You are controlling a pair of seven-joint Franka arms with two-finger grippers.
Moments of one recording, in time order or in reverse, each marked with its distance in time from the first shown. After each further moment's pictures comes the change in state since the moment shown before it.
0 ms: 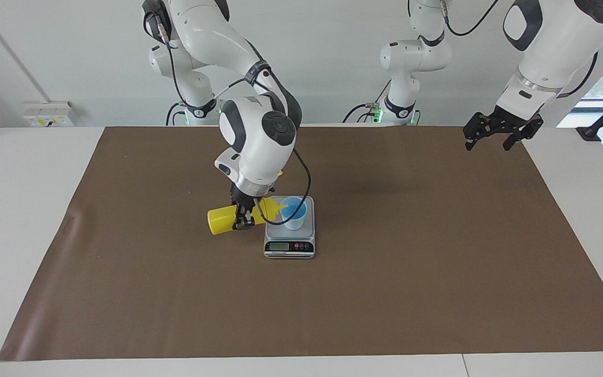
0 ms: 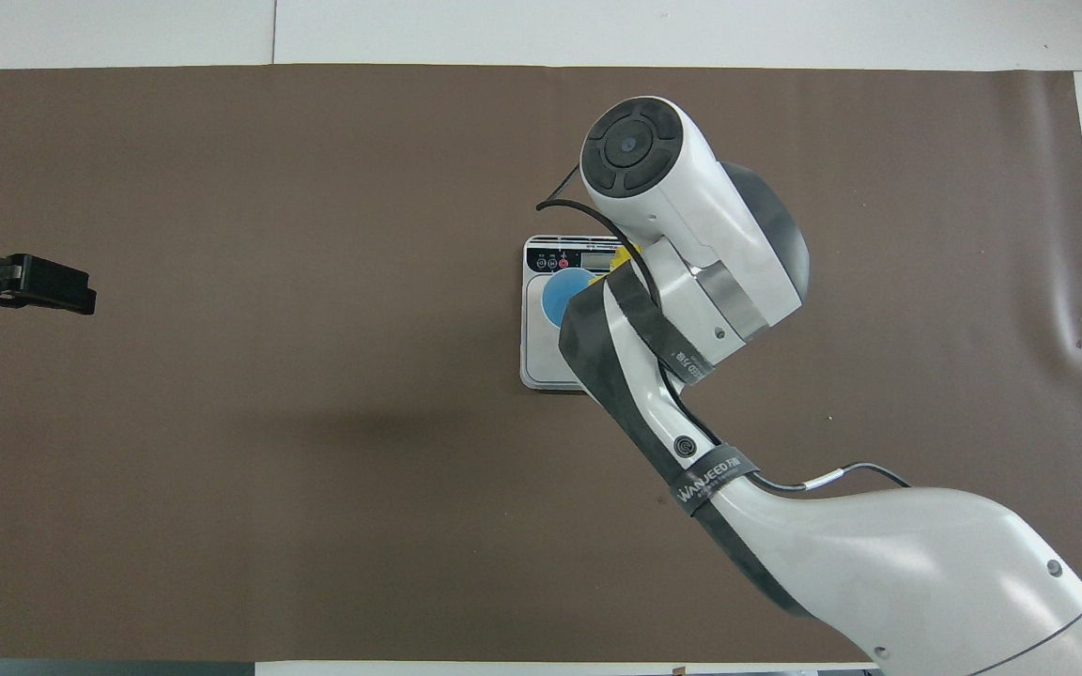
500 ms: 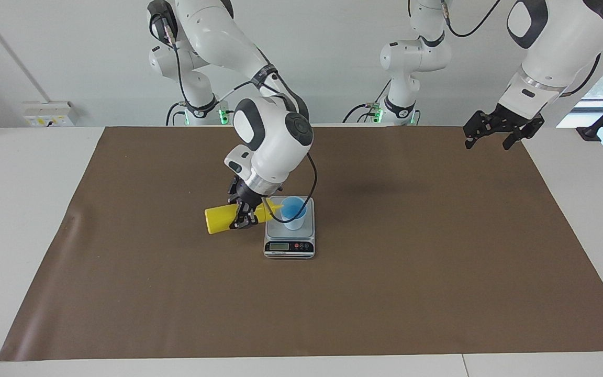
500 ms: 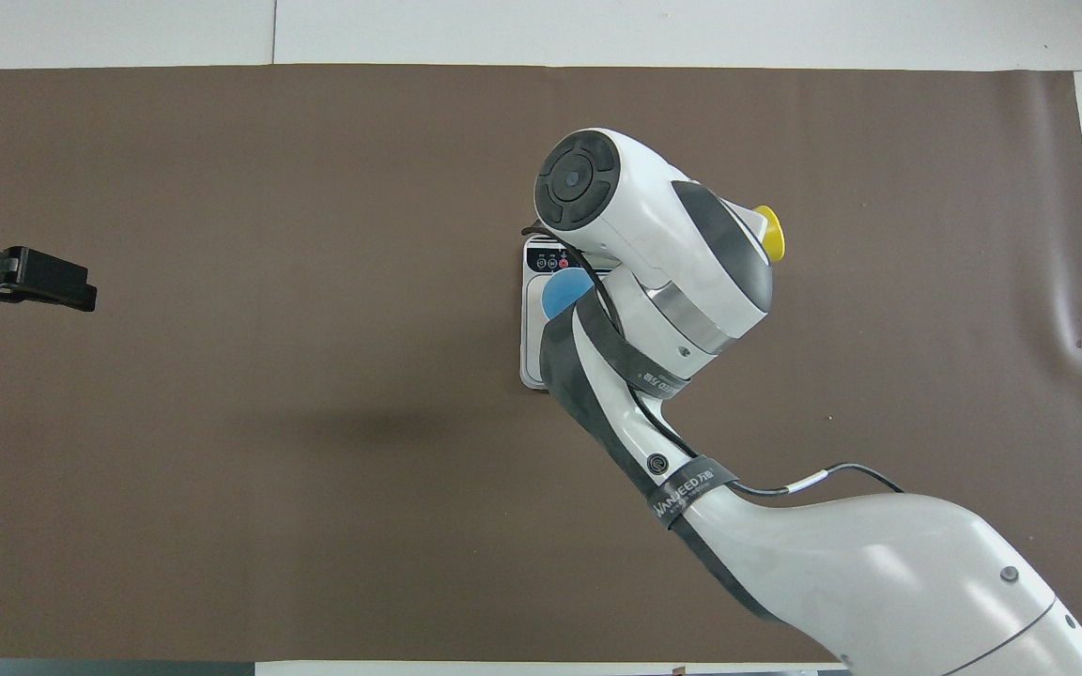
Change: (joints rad) left arm 0.001 0.024 0.001 0.042 -0.016 -0.042 0.000; right arm 0.028 0.014 0.000 0.001 -0.106 -0.037 0.000
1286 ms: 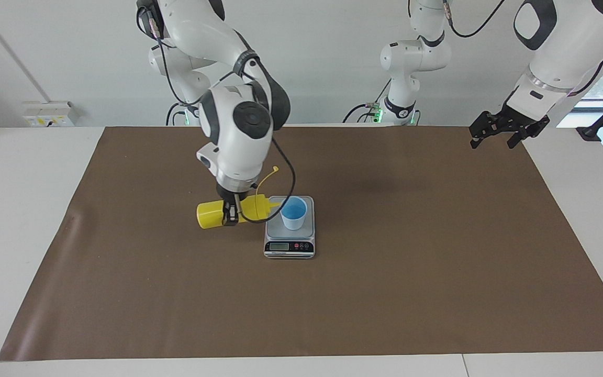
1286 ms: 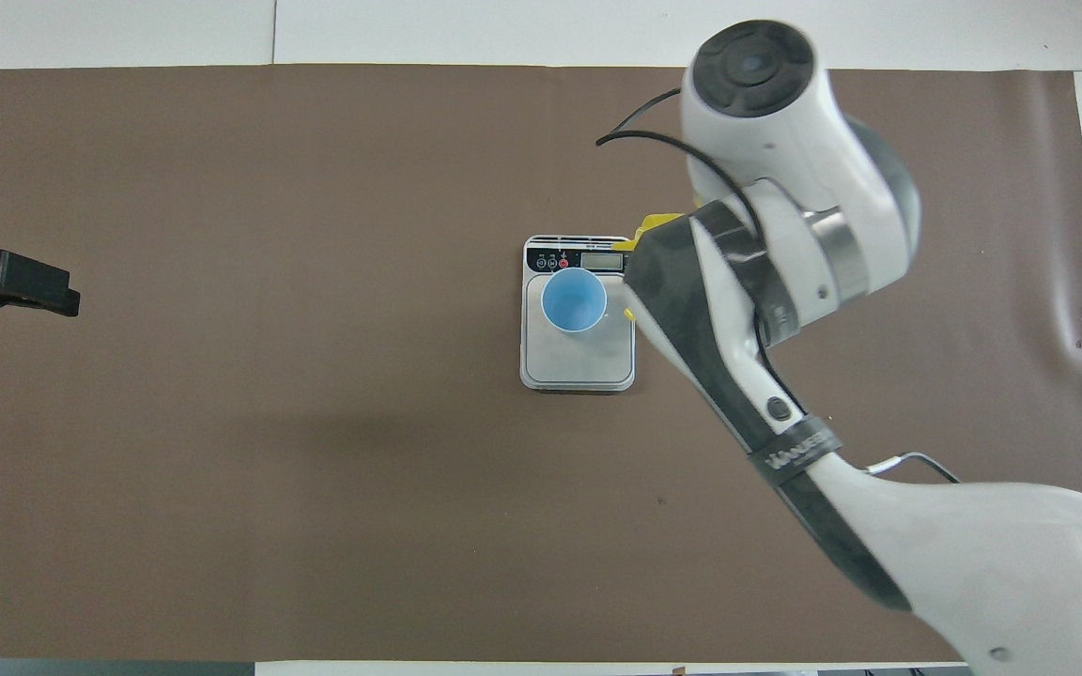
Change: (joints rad) left arm 0.027 0.000 0.001 -0.004 0.000 -0.012 0.001; right arm -0.174 -0.078 -0.017 0.059 0.395 -0.023 -0.013
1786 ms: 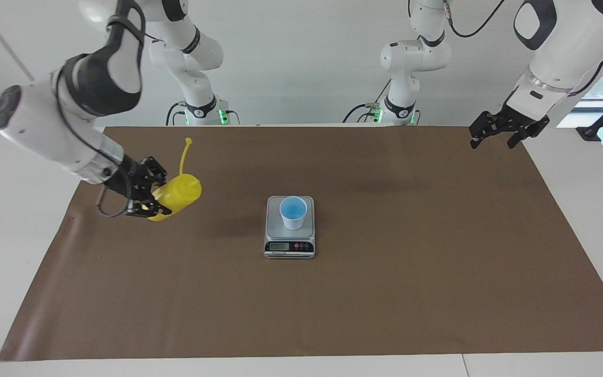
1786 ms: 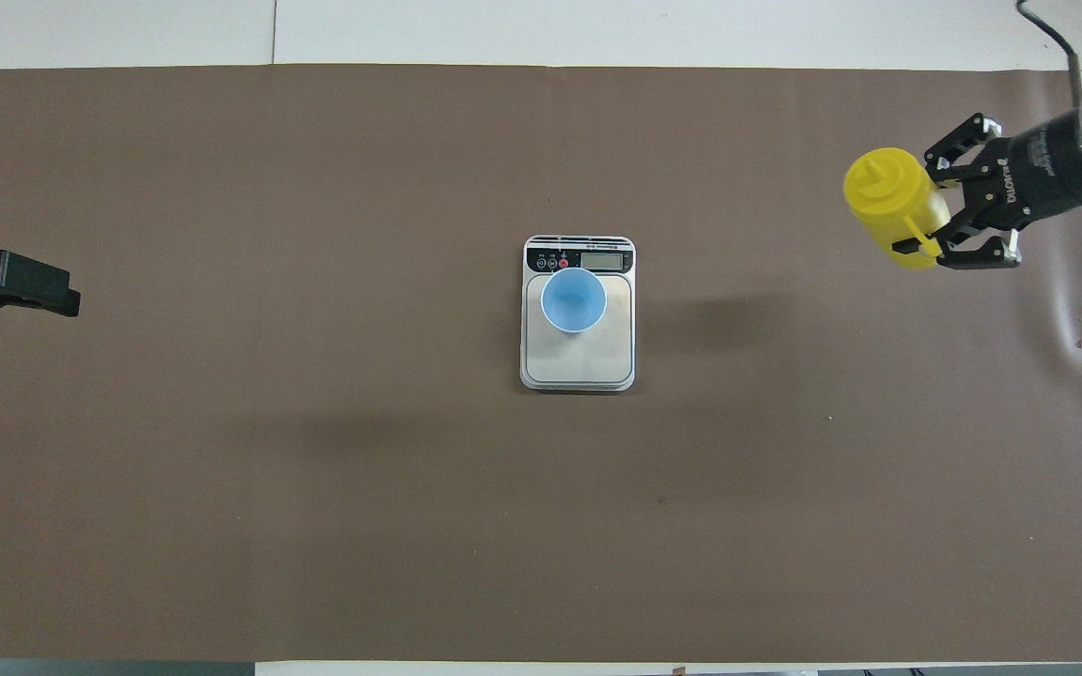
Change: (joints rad) left arm 0.000 0.000 0.000 0.000 0.000 0.000 0.000; right arm -0.484 -0.120 -0.005 -0.160 0.655 -0.033 -0.441
